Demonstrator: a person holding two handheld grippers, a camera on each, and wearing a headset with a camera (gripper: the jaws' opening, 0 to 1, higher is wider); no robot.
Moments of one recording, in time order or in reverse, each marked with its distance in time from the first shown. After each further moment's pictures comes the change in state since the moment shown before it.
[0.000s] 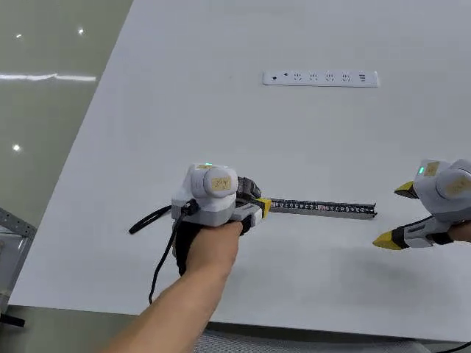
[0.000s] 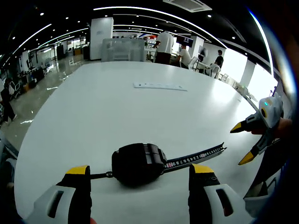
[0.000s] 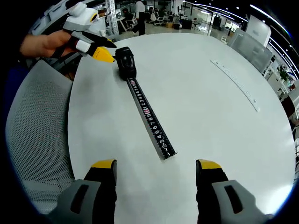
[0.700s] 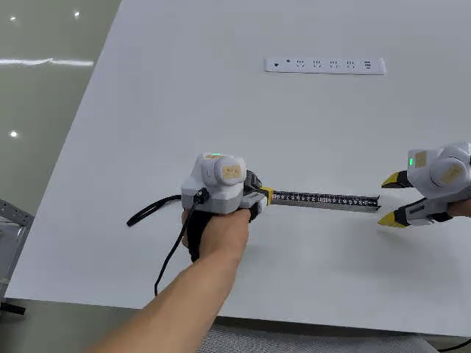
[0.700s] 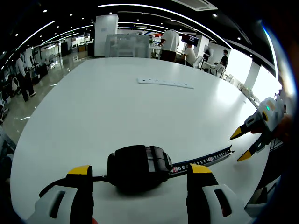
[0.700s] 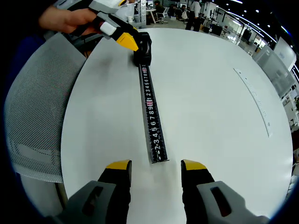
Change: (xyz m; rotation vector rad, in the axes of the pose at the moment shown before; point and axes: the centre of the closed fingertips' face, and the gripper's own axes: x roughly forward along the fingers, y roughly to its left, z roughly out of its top) left arm 0.026 0.001 -0.004 -0.027 0.015 0.039; right arm 0.024 -0.014 -0.005 -0.246 0.045 0.111
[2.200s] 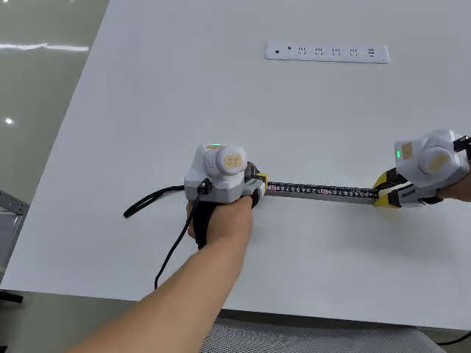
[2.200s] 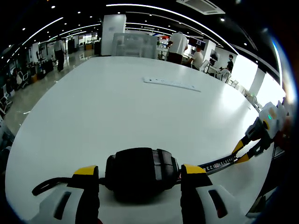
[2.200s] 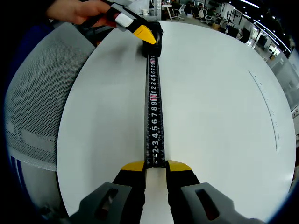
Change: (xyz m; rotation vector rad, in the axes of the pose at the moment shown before) left arm 0.015 0.004 -0.002 -0.058 -0.017 0.031; right arm 0.020 -0.003 -0.004 -0.101 0.045 0.089
